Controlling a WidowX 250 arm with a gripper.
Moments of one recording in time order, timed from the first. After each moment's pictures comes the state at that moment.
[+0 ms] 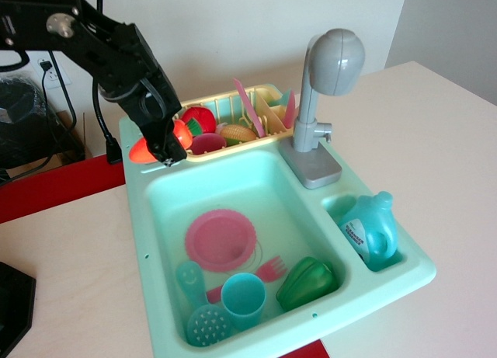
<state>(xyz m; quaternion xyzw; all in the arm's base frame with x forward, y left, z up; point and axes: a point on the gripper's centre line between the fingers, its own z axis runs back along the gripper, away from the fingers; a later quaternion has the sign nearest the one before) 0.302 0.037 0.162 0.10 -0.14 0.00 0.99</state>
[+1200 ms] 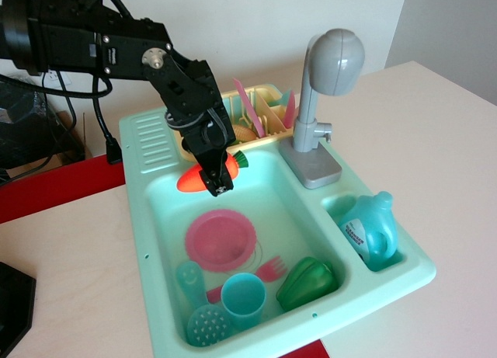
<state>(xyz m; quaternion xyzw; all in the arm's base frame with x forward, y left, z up) 0.336 0.007 0.114 0.03 -0.09 -0.02 1.00</state>
